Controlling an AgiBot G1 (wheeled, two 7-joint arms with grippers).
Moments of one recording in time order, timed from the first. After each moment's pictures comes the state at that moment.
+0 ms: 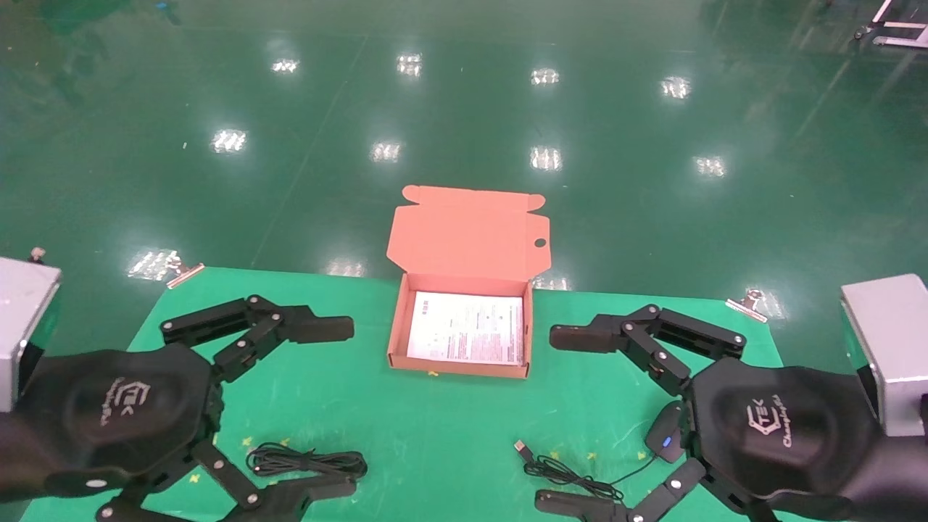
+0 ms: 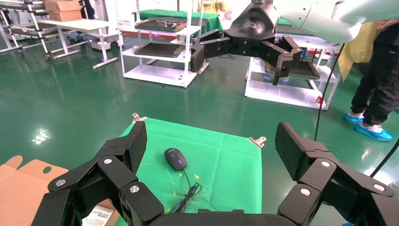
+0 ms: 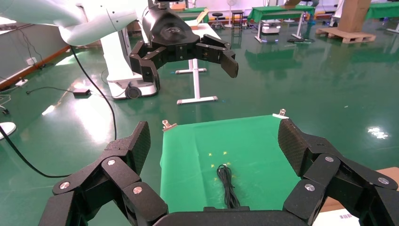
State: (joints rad) left arm -1.08 0.61 0.28 -1.28 0.73 1.49 -0.19; right arm 1.08 -0.61 -0.28 1.28 -0.73 -1.49 0.19
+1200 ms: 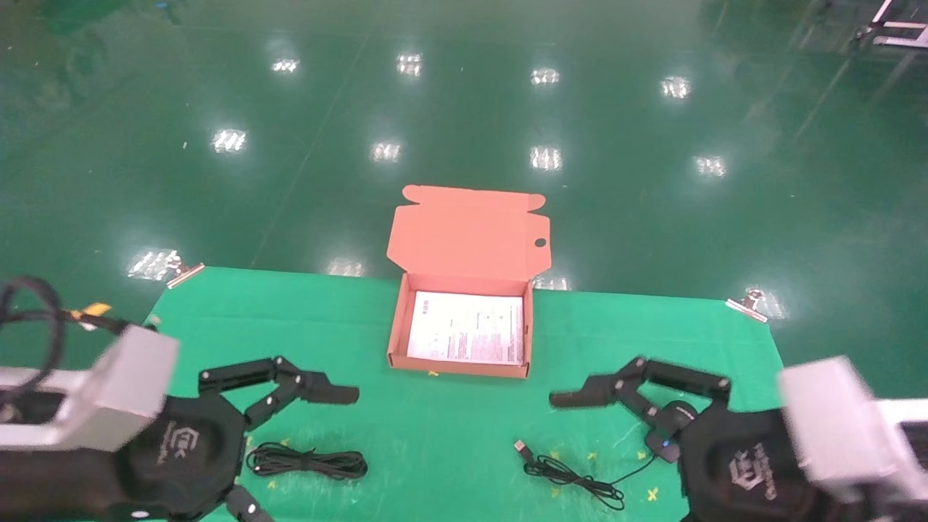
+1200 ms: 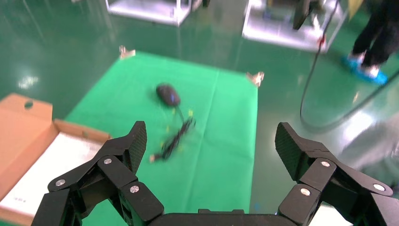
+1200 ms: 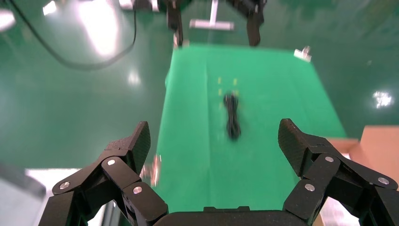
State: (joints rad) left arm -1.22 0.62 0.43 -1.32 1.03 1.52 -0.29; right arm 1.26 -0.59 -0.44 1.33 -1.00 -1.57 0.15
